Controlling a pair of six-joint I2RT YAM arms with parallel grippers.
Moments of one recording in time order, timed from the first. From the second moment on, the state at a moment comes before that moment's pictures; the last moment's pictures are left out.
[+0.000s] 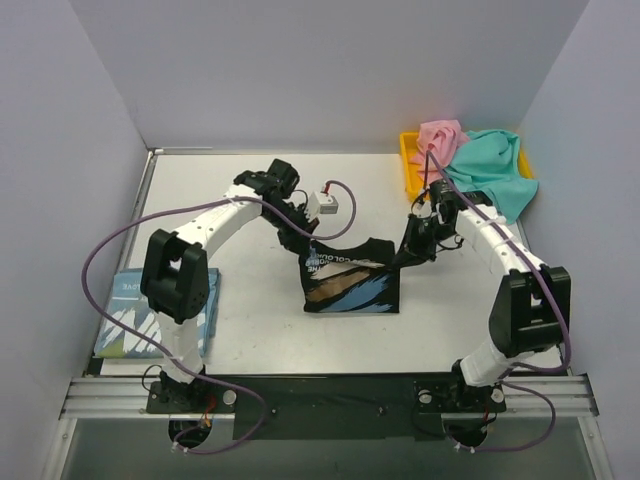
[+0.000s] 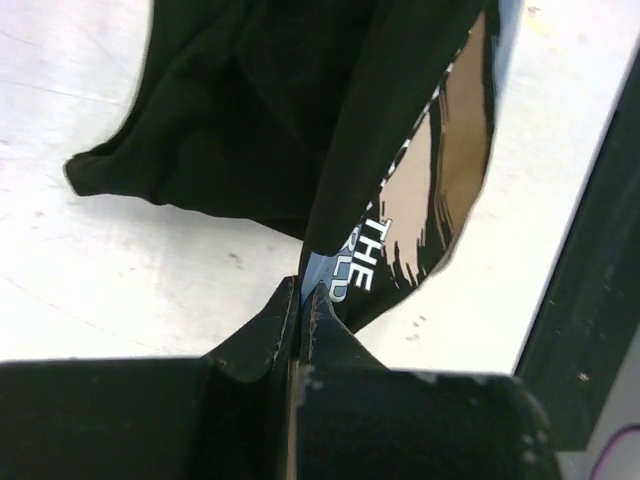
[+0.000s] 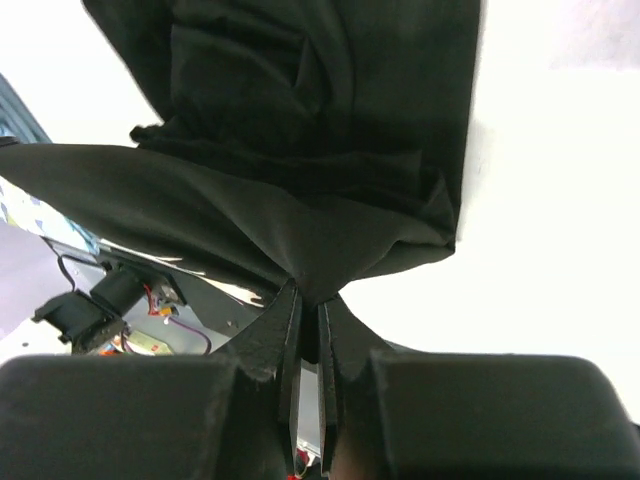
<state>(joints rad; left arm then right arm) -0.50 1.91 1.64 -1.02 0.64 0.60 0.17 1.55 1.20 -0.97 -0.43 0.44</state>
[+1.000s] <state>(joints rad) -0.49 2.30 1.96 -0.61 0.47 0.32 0.04 1.94 1.41 -0.57 -0.32 0.43</state>
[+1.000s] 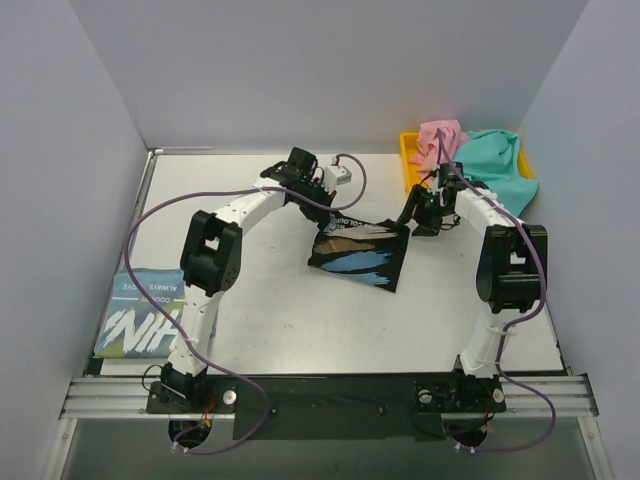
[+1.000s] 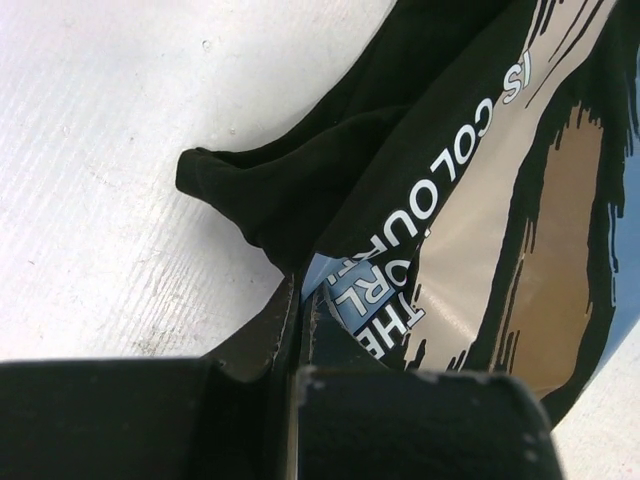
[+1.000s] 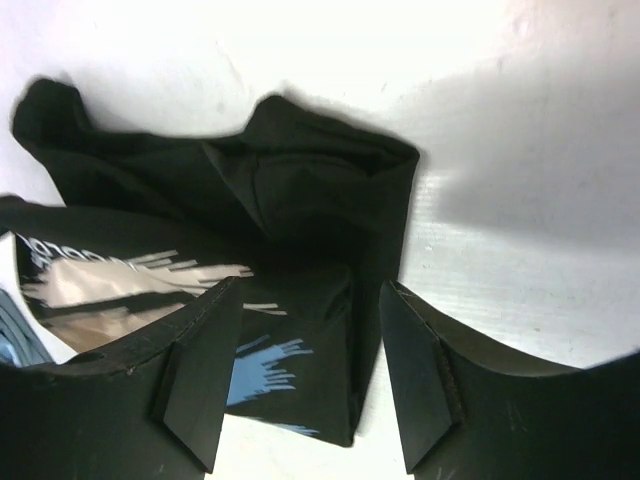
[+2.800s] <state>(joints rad) -0.66 1.34 1.33 -1.27 0.77 0.64 0.53 0.78 0.78 -0.82 -0.45 0.57</state>
